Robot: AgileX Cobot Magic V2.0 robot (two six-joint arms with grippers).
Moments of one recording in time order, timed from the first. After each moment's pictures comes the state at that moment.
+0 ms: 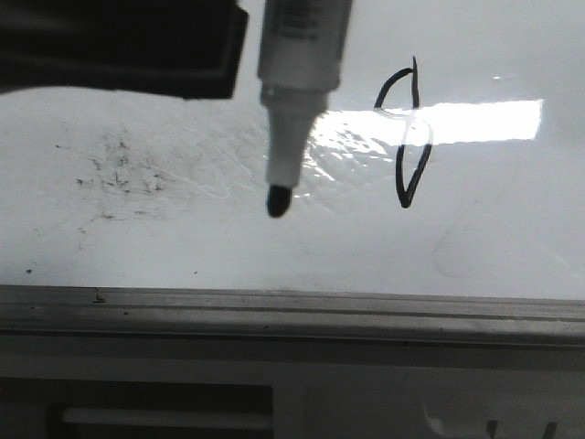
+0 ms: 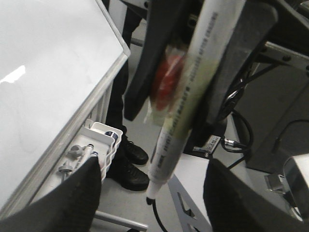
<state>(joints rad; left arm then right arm) -0.66 1.01 -0.52 -1.62 0.87 1.66 0.82 0.88 -0.69 1.18 0.51 -1.41</state>
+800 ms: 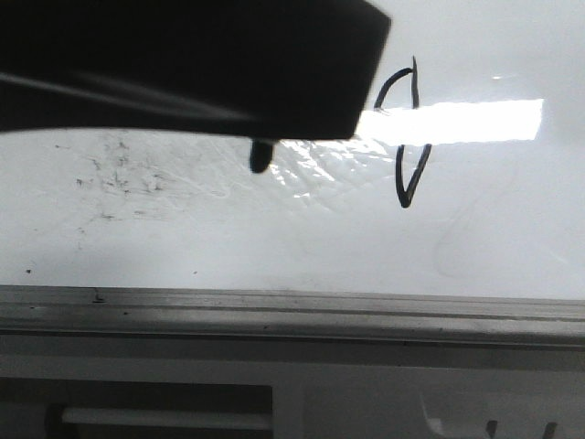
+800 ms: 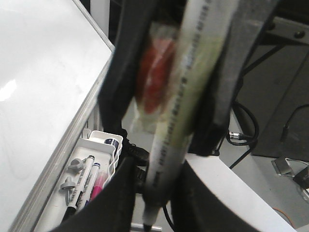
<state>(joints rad) -0.71 1.12 -0.56 -1.69 0.87 1.87 0.82 0.88 -0.69 1.23 0.49 -1.46</state>
